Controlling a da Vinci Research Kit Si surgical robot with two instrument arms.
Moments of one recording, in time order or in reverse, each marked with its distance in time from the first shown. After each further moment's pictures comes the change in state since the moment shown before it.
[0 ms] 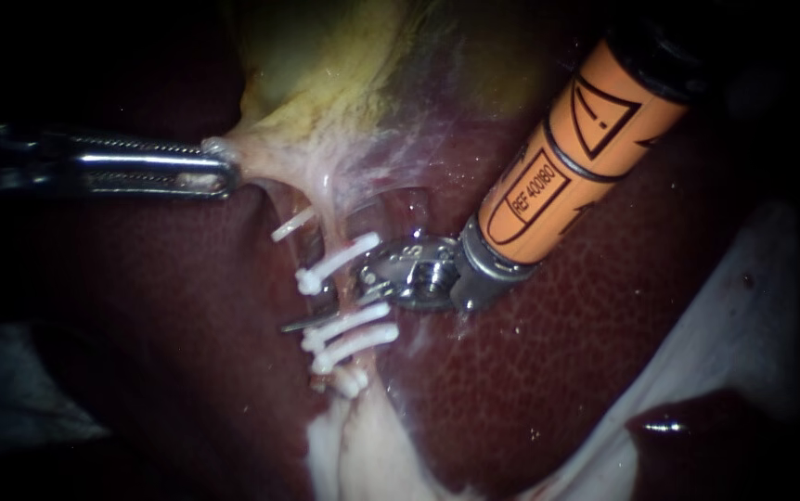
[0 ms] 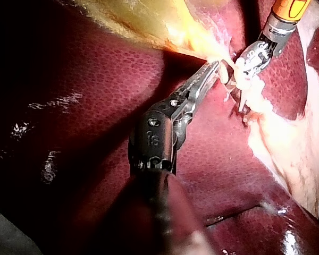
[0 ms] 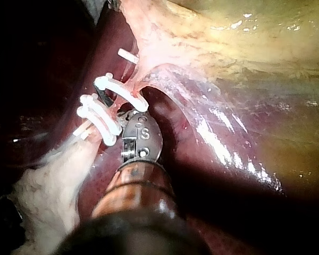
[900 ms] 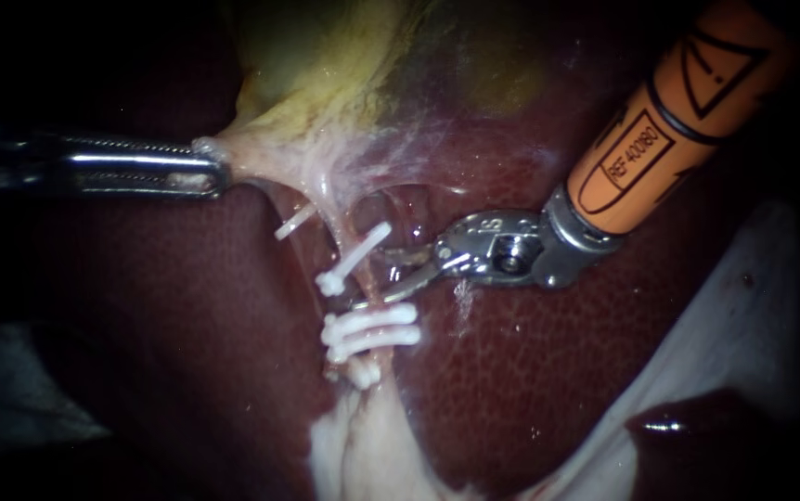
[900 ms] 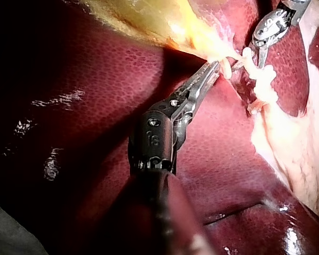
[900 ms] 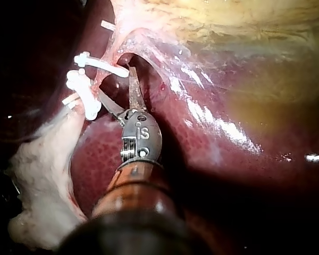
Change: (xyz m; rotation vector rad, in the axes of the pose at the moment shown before) right arm 0.000 0.000 -0.010 0.042 0.001 0.016; left arm 0.000 0.000 -0.001 -0.006 -0.002 0.001
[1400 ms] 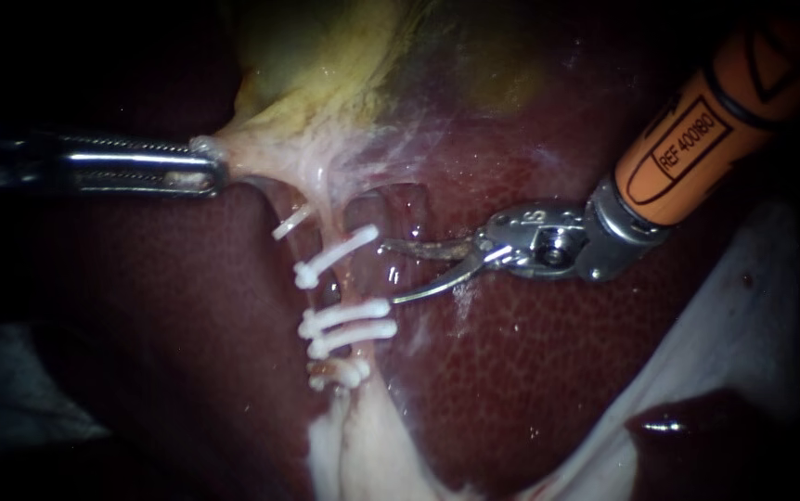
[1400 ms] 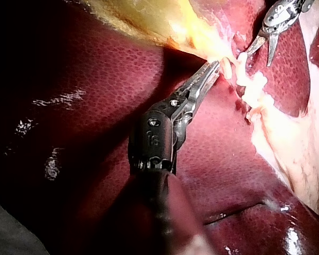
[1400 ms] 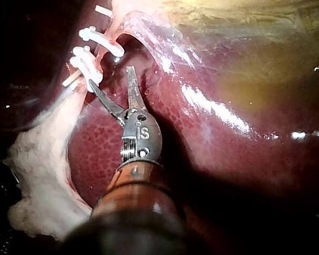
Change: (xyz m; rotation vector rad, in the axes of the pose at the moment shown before) right arm 0.000 -0.001 -0.003 0.015 -0.002 0.002; left arm 0.000 0.000 0.000 -0.001 0.000 0.000
